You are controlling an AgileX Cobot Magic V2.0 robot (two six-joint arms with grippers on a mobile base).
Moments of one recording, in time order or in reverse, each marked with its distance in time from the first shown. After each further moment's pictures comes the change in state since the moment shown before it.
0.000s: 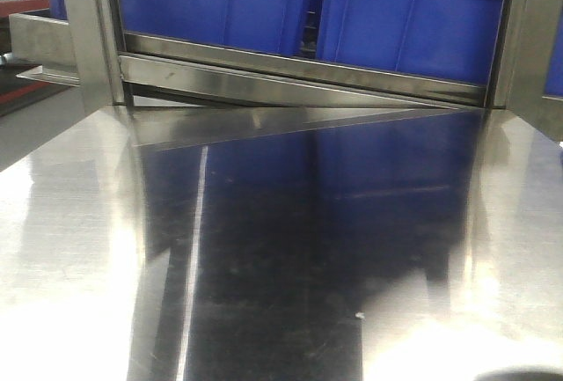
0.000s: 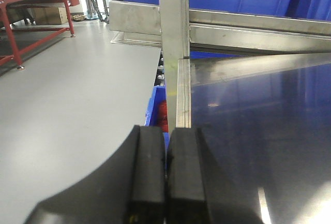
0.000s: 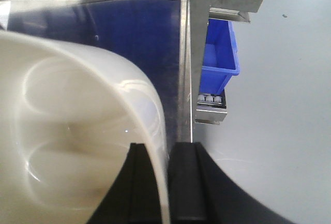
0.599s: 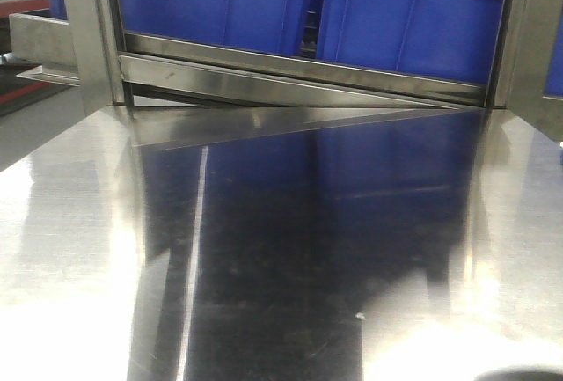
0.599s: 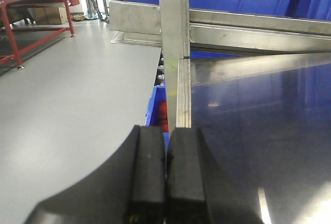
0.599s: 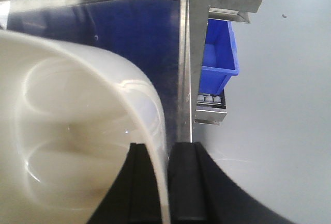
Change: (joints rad) left arm 0.000 0.000 0.000 0.000 0.000 0.000; right arm 0.000 0.000 0.002 0.000 0.000 -0.002
